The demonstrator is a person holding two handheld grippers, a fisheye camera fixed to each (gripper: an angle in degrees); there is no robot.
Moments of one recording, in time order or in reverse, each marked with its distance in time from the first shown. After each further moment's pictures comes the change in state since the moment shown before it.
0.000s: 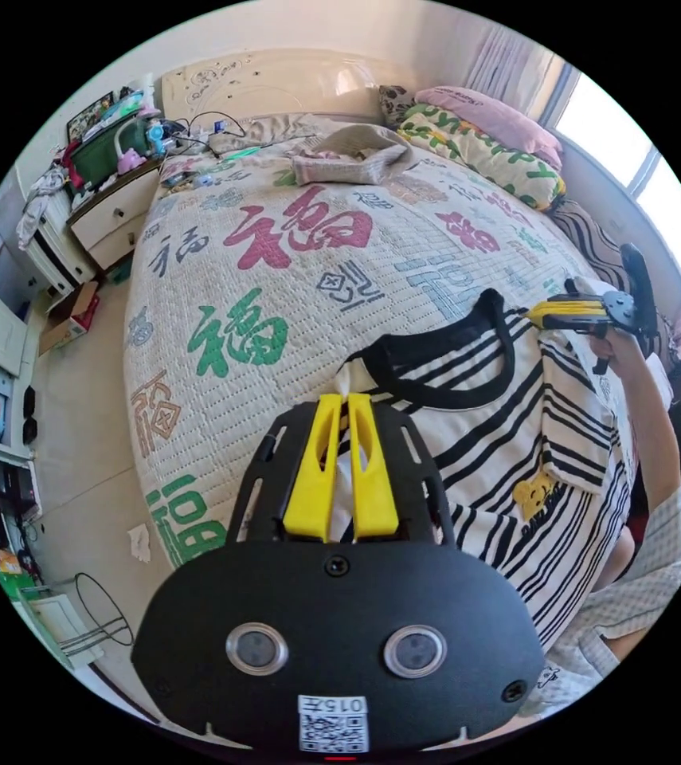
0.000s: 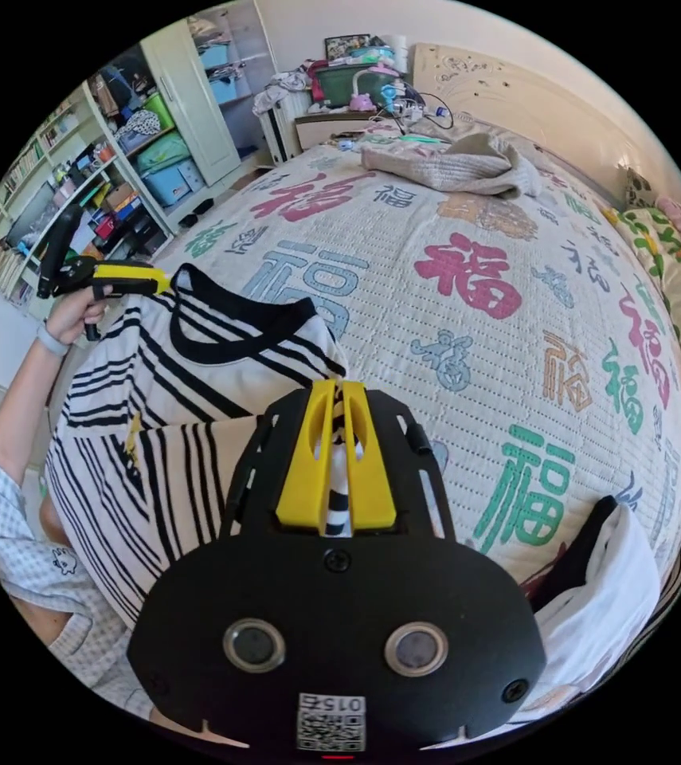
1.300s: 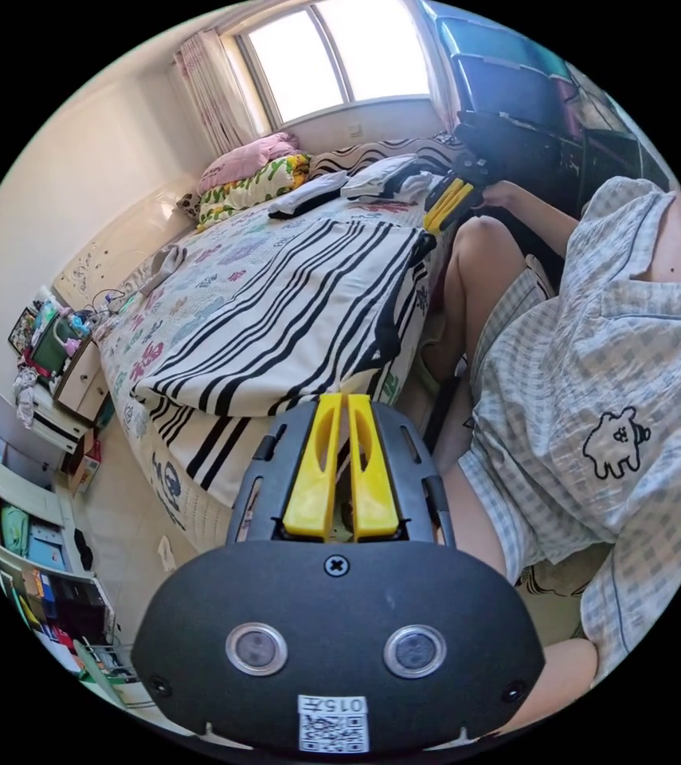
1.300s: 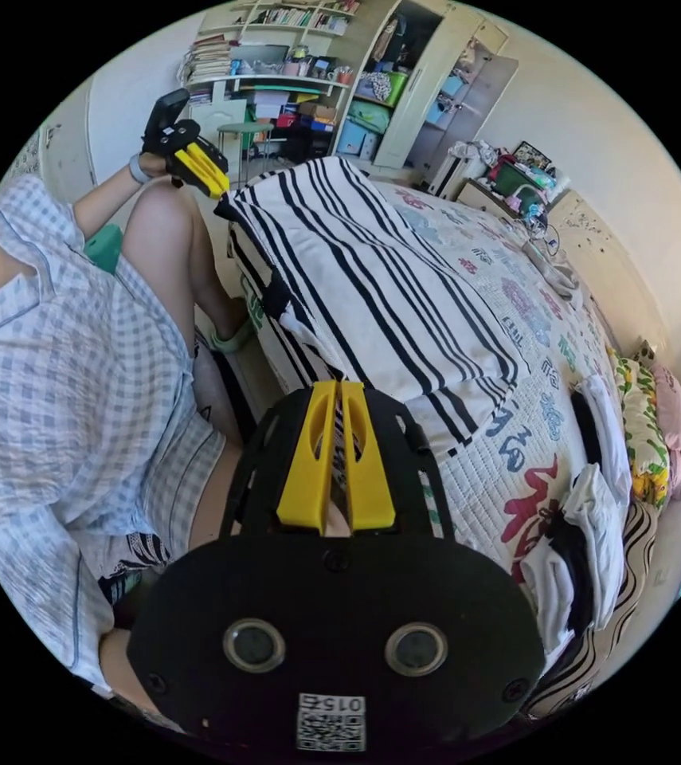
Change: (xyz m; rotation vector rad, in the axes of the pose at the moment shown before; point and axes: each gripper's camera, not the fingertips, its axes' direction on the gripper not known) left arm 0.229 0.598 -0.088 0.205 -0.022 0.648; right arm -0.295 0.629 -0.119 0.028 0.157 -0.577
